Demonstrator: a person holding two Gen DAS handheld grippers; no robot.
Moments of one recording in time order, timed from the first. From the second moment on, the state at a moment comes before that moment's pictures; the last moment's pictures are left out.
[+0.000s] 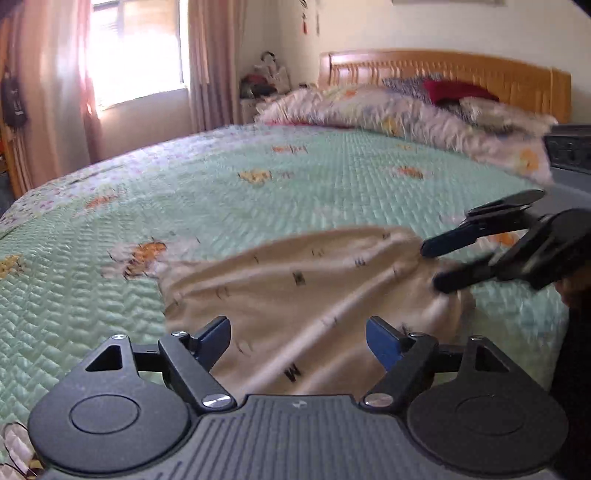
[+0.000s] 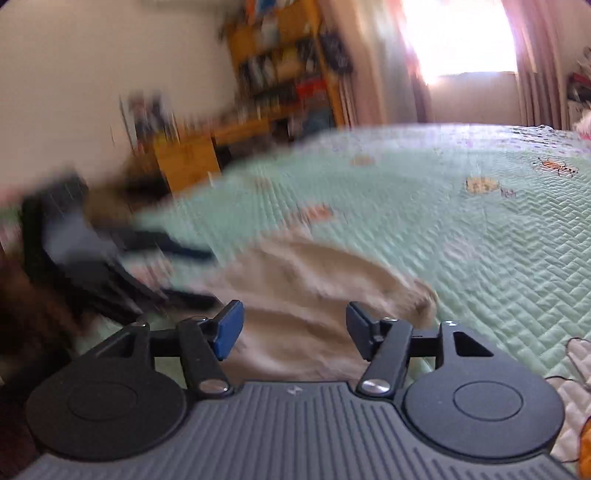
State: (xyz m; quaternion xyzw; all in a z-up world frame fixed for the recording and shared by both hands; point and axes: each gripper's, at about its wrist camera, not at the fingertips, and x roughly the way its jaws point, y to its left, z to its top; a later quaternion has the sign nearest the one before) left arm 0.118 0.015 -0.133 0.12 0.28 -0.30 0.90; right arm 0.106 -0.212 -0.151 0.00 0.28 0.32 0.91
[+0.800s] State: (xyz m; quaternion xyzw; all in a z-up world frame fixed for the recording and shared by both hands) left arm 0.097 0.017 -0.155 0.08 0.29 -0.28 0.91; right arm 0.327 -0.114 -0.170 0.37 0.45 0.45 0.68
